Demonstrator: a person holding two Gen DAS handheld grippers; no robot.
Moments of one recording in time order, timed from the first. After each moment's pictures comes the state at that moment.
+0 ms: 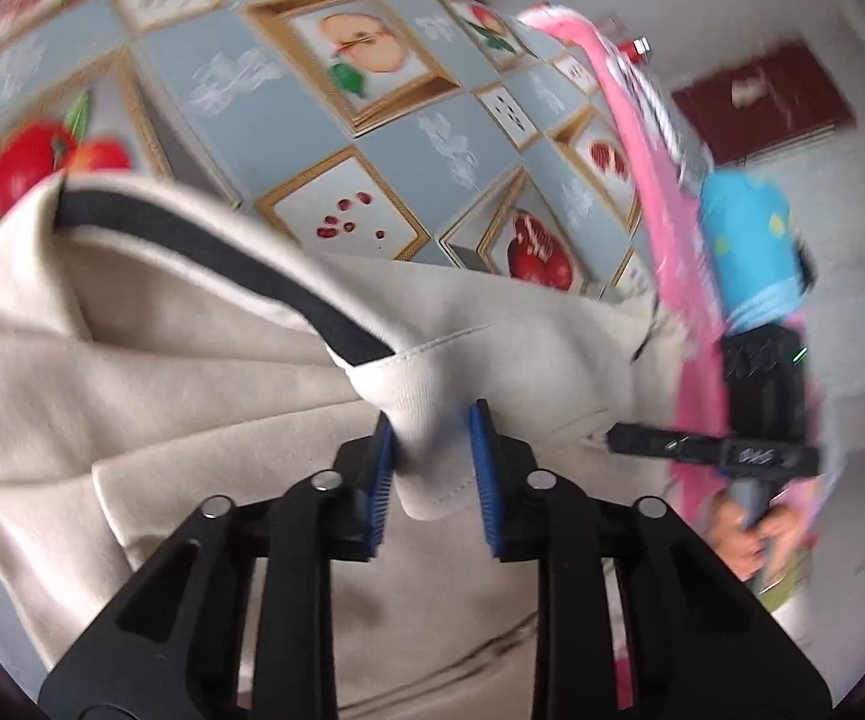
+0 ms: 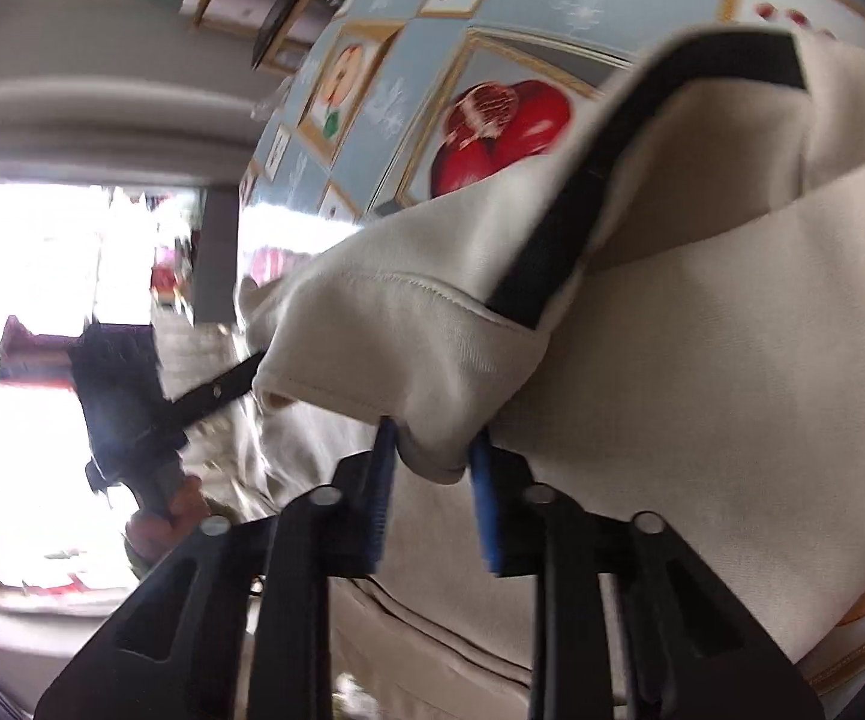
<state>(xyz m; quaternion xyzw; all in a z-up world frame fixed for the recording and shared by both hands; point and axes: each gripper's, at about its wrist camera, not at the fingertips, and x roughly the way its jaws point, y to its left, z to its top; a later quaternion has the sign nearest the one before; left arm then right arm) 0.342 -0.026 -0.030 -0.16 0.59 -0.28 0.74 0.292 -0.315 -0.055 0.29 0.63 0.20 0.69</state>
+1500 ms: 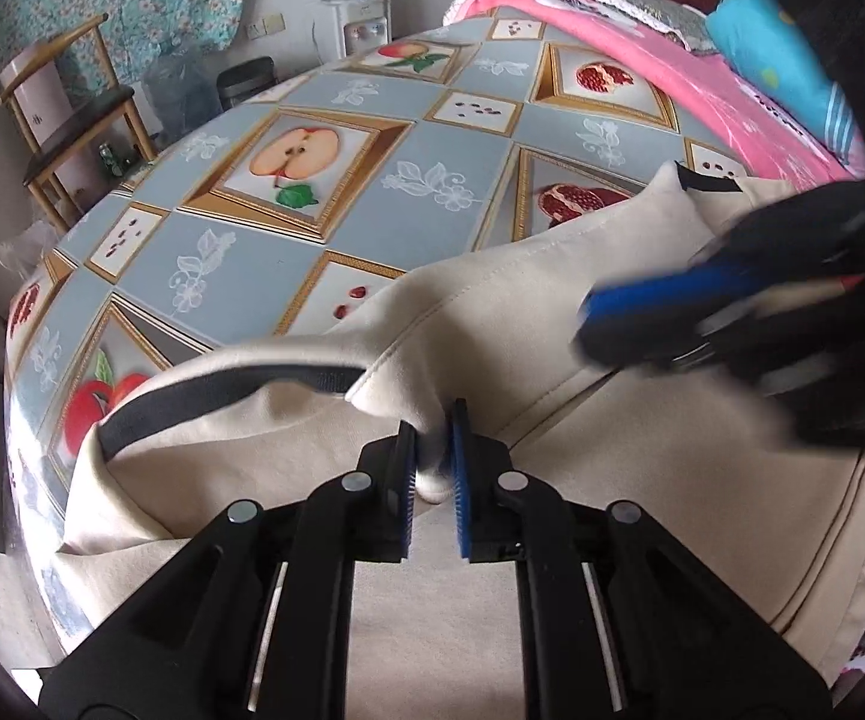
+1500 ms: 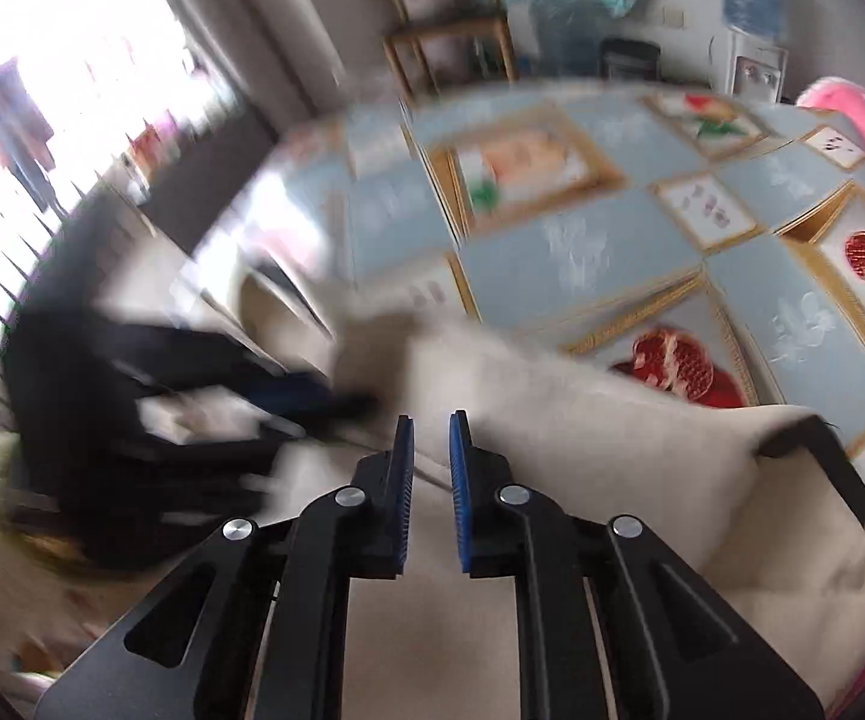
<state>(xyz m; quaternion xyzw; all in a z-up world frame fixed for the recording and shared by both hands) 0.331 -0.075 -0.035 0.13 0.47 -0.25 0.83 0.338 -0.193 -0.052 -0.01 0.53 0.22 0.82</state>
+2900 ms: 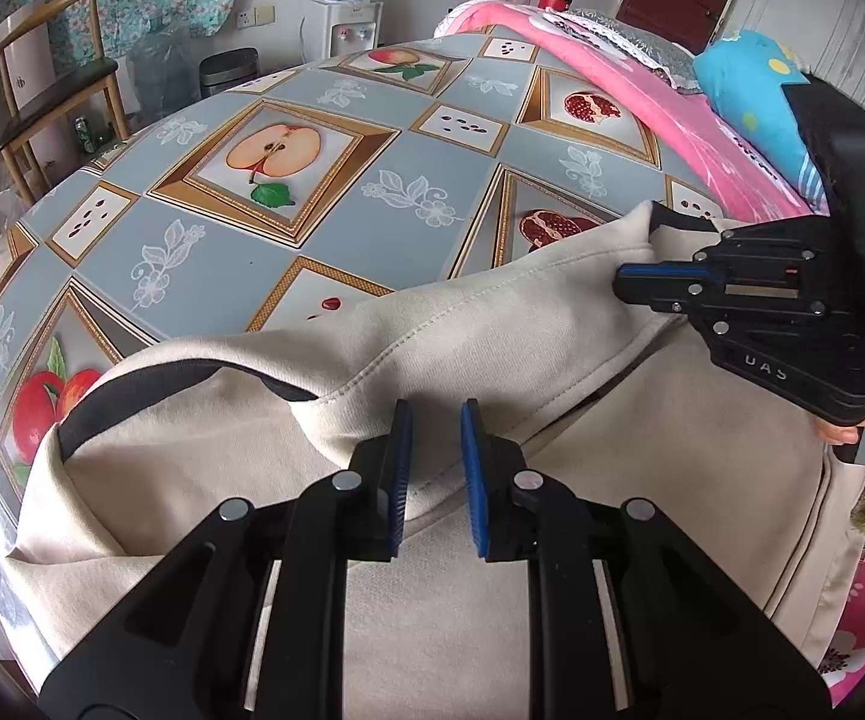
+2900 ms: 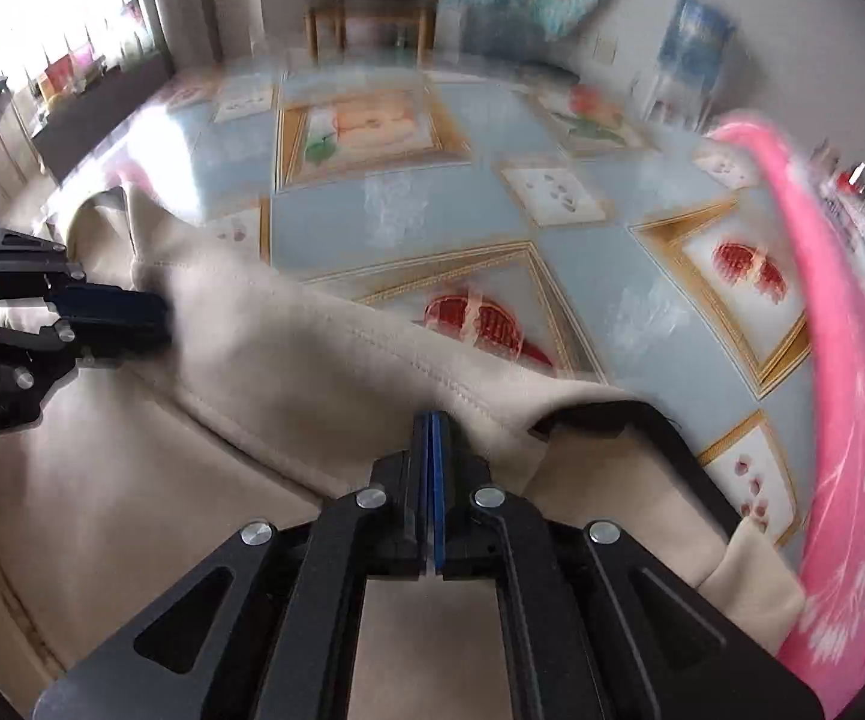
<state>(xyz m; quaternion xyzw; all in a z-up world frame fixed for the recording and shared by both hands) 0.346 -0.073 -0.041 0.05 0.48 -0.29 0.82 0.328 -0.240 -0.053 -0.11 0.51 0.10 0.85</state>
